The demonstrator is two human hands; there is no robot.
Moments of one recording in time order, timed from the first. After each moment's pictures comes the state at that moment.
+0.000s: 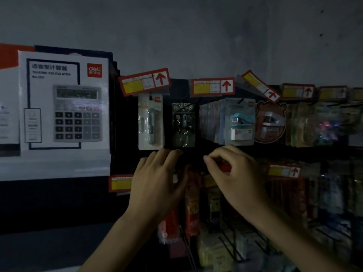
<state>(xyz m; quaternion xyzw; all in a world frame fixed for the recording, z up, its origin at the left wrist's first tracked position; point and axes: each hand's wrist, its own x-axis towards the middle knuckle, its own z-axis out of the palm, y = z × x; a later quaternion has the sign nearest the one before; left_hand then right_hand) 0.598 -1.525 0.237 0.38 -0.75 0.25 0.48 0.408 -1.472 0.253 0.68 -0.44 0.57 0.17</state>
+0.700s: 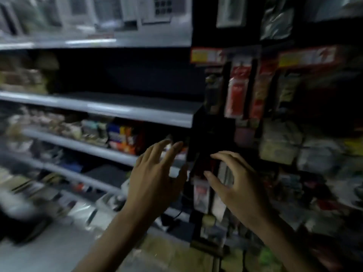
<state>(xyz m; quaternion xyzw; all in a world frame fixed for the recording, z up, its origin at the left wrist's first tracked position) 0.673 -1.285 0.025 0.66 -0.66 0.17 0.32 0.459 -1.344 0.022 0.81 -0.40 0.39 -0.17</state>
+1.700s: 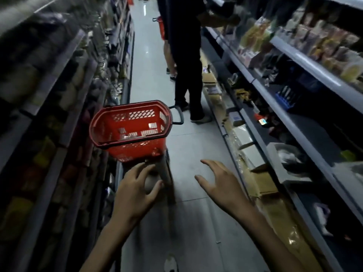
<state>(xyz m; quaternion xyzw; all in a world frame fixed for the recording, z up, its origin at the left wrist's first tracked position) 0.988 -0.730 -0.217 0.95 -0.11 0.07 0.28 0.958 -0.991 -0.176 0.94 -0.04 -0.02 -0.33</state>
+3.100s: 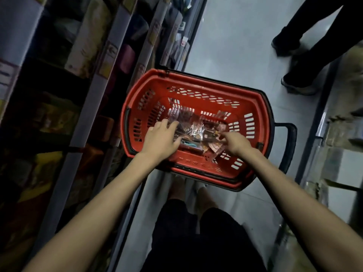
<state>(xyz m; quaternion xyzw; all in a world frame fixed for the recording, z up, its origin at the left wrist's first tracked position) 1.479 -0.590 -0.416 0.96 0.06 -0.24 0.10 1.568 -0.844 -0.483 0.89 0.14 -0.44 -0.06</state>
